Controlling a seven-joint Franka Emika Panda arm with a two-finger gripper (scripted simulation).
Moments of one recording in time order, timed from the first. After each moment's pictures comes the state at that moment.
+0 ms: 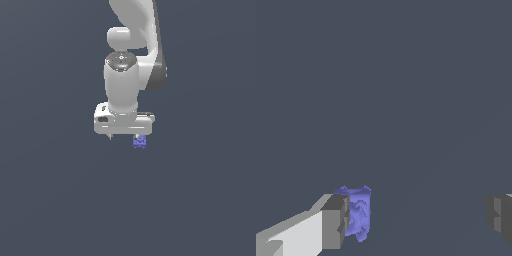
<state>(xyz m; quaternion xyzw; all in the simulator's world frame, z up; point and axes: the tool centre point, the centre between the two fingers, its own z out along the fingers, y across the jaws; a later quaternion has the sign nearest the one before) 0.018 -0.016 0.190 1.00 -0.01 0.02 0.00</state>
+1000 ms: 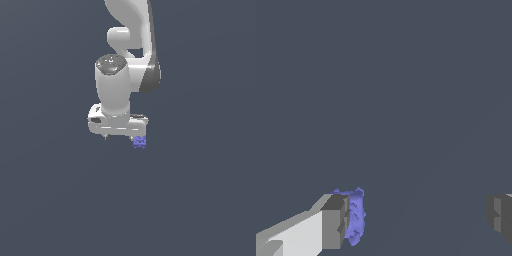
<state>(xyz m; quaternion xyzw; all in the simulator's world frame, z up) 0.016 -0.035 0.184 1.00 -0.04 0.02 0.00</state>
